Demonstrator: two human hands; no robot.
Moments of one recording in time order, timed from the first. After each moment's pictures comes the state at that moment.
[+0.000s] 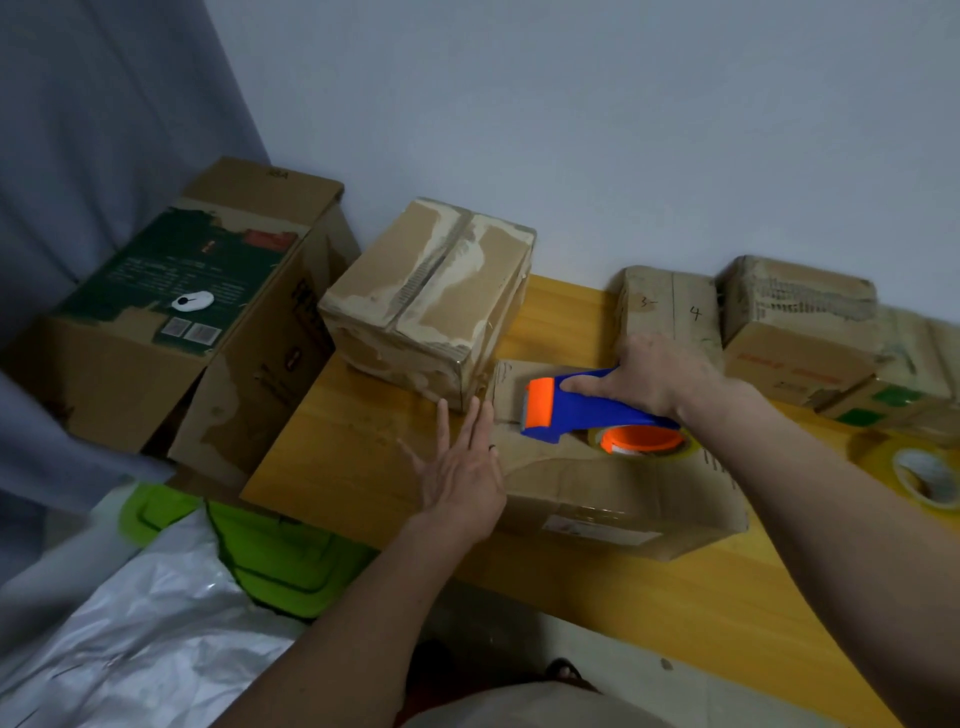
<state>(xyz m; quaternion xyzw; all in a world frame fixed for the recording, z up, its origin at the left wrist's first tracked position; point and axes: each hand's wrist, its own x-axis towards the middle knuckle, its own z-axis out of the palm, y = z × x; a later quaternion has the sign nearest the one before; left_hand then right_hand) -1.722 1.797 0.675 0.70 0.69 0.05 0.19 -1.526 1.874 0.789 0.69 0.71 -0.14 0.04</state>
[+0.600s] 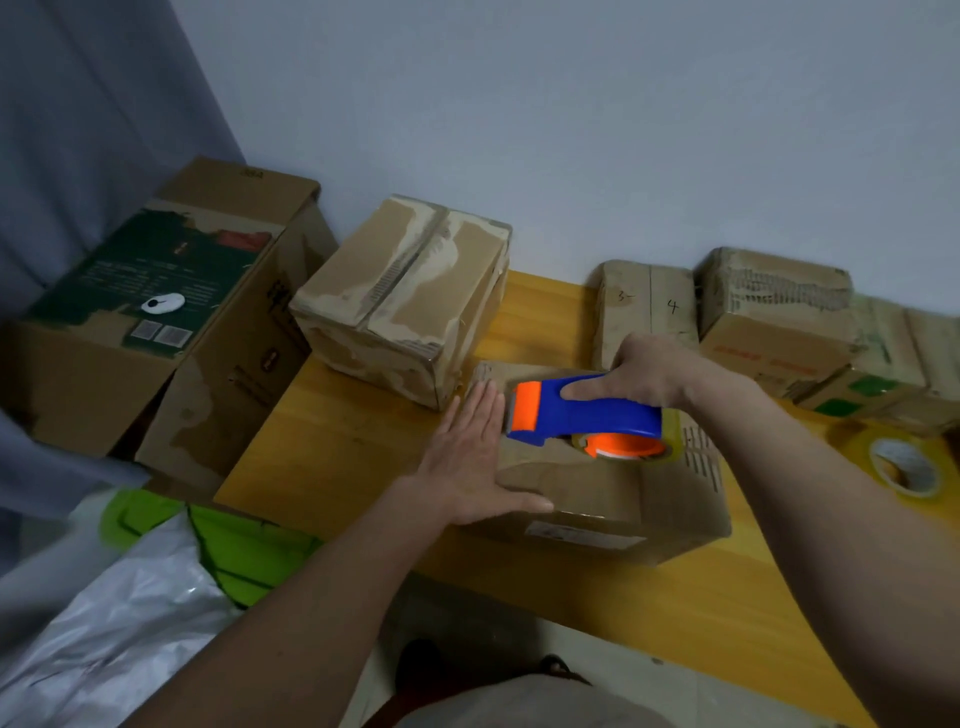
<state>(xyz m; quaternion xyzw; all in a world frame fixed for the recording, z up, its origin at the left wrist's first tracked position) -1.703 1.818 0.688 0.83 0.53 -0.11 0.13 -1.488 1.877 0.791 0.69 0.67 -0.27 0.05</state>
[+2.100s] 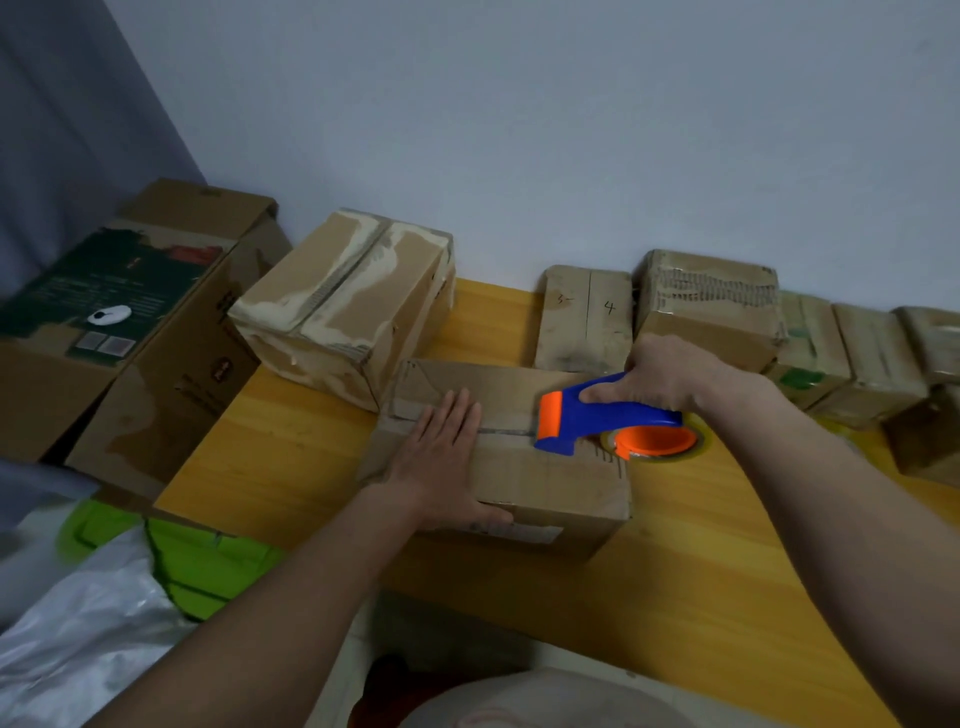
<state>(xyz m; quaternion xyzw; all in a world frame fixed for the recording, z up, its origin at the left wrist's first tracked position) -1.631 1.801 0.689 0.83 0.53 -0.12 0.10 -1.370 1.862 0.782 0.68 0.69 -0.23 0.06</state>
